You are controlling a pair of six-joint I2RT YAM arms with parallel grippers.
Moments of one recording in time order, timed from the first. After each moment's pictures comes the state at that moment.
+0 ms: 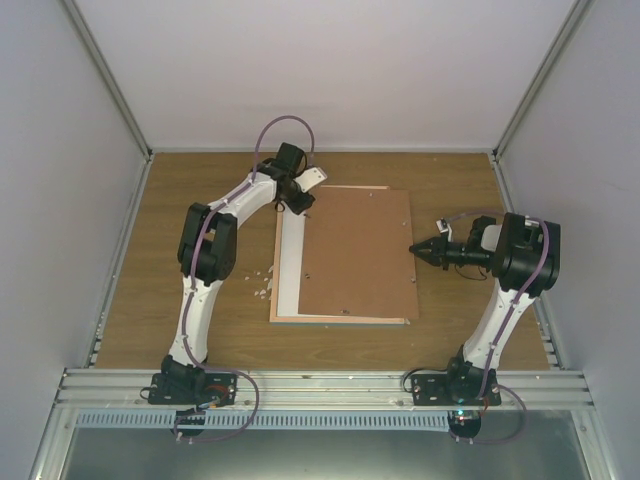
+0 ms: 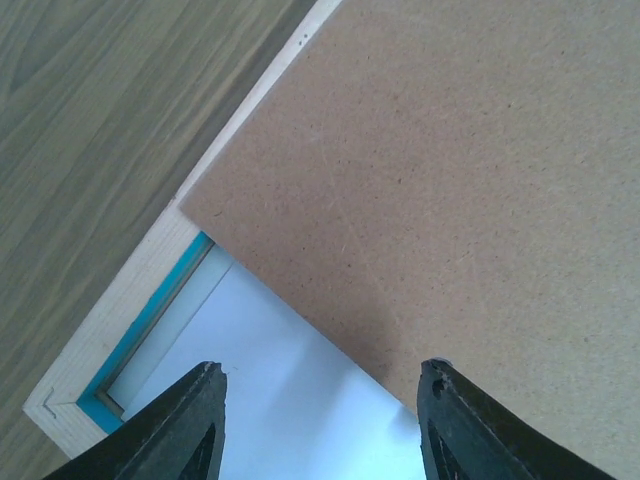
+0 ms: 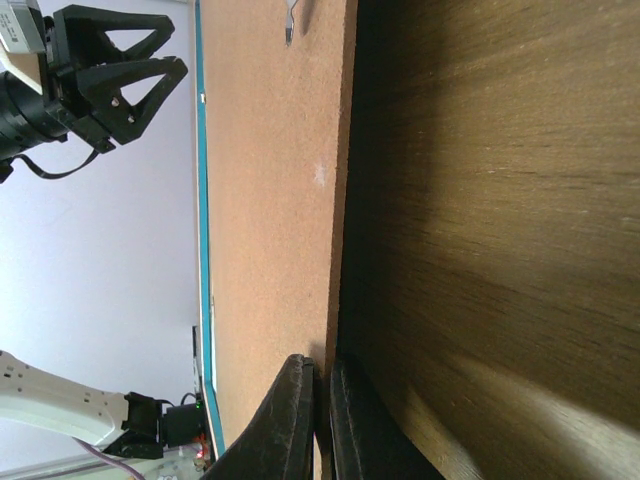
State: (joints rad) left arm -0.39 2.31 1.93 -0.63 0.12 0.51; right arm -0.30 2.09 1.04 -0.47 -1.21 -0.10
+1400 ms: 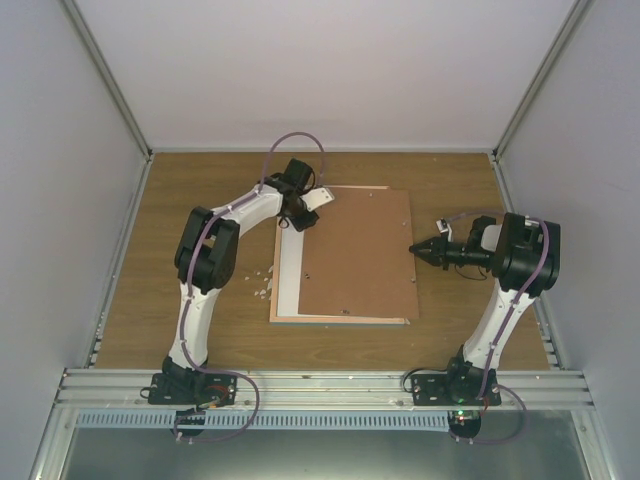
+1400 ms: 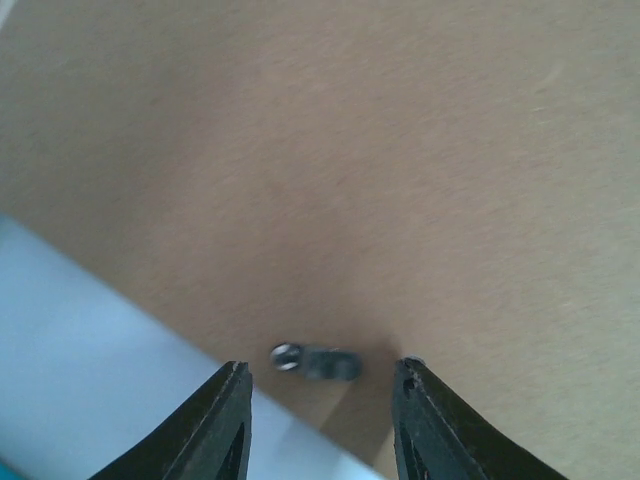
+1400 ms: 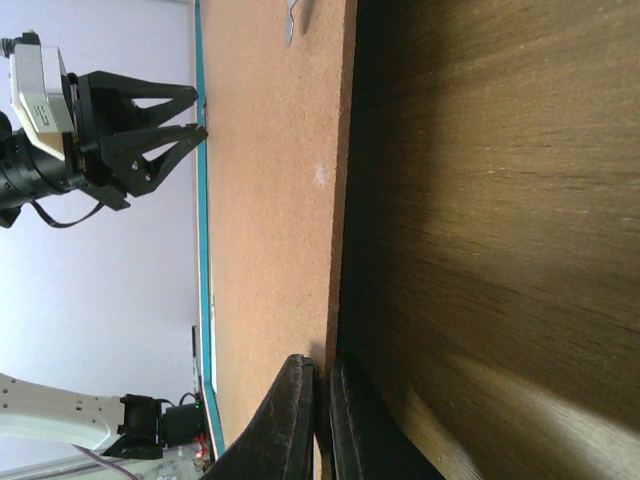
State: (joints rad) left arm -0.45 2.21 1.74 -0.62 0.13 0.55; right arm -0.29 2.08 1.04 -0.47 -1.21 -0.10
